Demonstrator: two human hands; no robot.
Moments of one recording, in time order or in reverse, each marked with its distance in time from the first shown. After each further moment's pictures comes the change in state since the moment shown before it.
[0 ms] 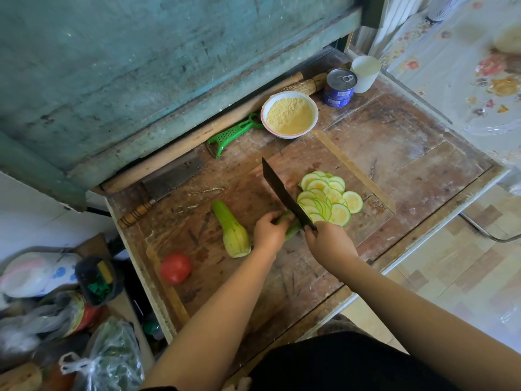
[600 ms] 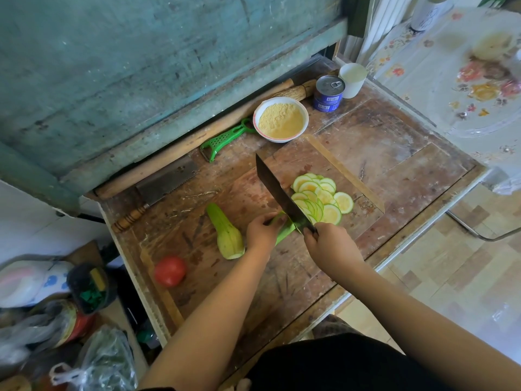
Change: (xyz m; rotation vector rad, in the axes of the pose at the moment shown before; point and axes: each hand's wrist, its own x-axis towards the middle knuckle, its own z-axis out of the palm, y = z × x) left_hand 0.005 -0.007 0.000 -0.091 -0.004 0.003; right_hand -0.025 0.000 -0.017 -0.023 0.068 -0.054
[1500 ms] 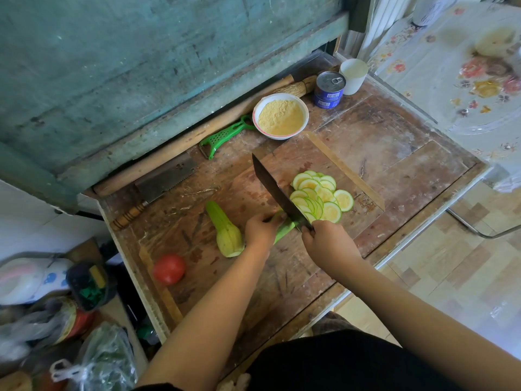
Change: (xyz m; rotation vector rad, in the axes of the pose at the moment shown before) left_hand 0.003 -0.001 0.001 -0.038 0.013 -0.003; right_hand 0.005 -0.002 0.002 -0.054 -0.032 0.005
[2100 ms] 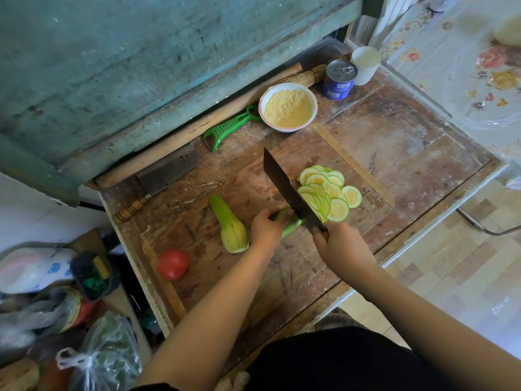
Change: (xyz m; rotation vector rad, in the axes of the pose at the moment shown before) left_hand -0.006 0.002 -0.003 0.097 -0.019 0.035; right_hand -0.003 0.007 -0.002 0.052 -0.014 -0.005
